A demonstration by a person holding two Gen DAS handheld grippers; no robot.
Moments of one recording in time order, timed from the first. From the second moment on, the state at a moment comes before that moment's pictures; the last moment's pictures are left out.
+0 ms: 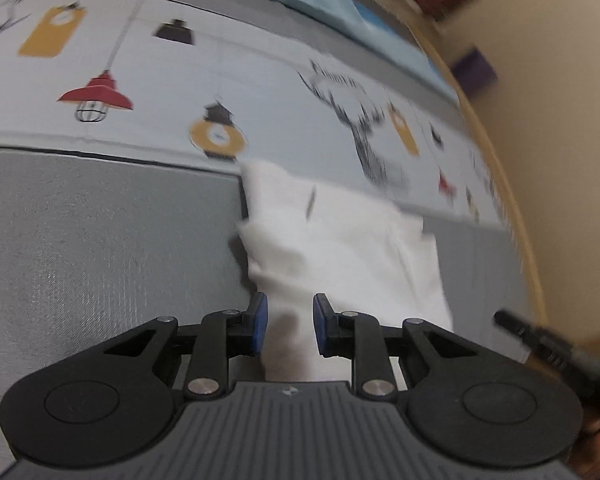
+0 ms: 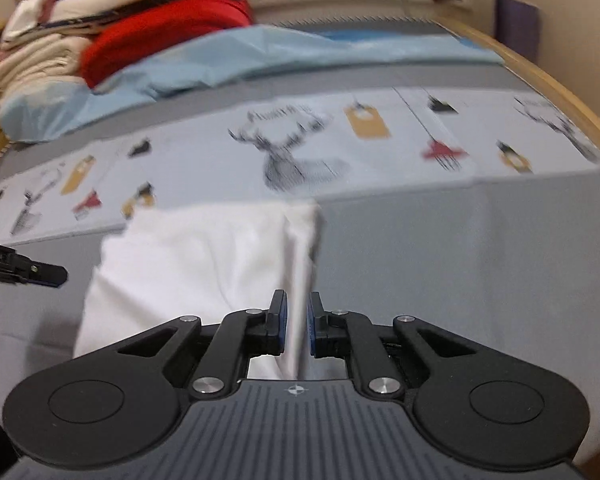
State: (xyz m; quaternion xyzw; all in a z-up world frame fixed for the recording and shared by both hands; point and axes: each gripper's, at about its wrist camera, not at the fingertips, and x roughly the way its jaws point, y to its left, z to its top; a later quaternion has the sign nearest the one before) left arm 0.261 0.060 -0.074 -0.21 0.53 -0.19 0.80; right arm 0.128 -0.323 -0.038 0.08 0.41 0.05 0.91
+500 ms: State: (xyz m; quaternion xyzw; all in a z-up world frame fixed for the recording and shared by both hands) left arm 0.320 0.035 -0.109 -0.30 0.56 -0.13 0.76; right arm 0.227 -0.322 -0.105 0.19 0.46 0.02 0.86
